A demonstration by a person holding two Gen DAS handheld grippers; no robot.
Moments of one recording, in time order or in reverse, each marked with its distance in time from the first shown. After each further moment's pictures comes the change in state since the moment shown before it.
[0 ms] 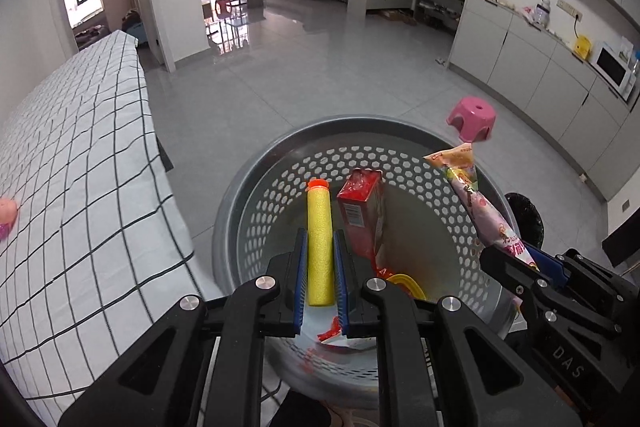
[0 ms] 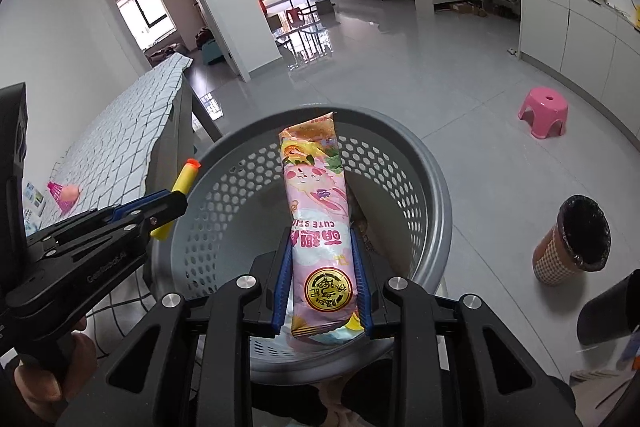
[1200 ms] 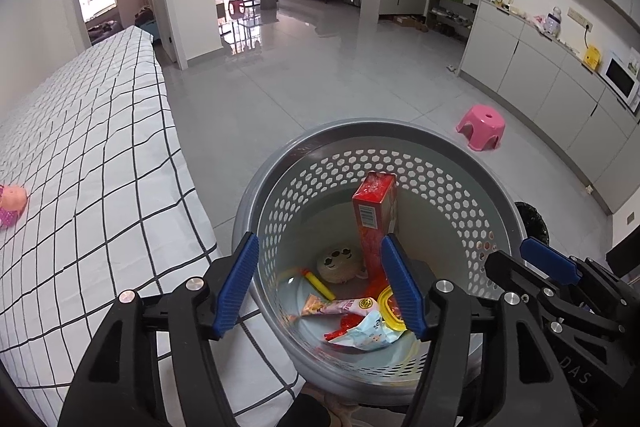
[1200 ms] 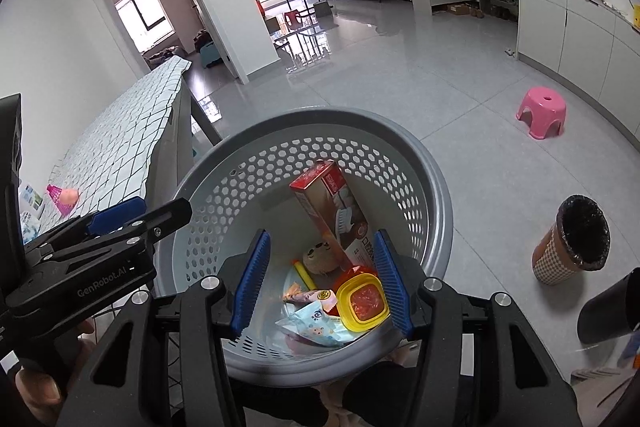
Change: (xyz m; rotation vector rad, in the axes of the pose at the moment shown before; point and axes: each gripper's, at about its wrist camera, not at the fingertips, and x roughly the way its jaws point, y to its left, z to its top) left arm -0.011 0.011 -0.006 -0.039 -0.019 0.035; right arm -0.007 0.003 -0.003 0.008 -0.024 0.005
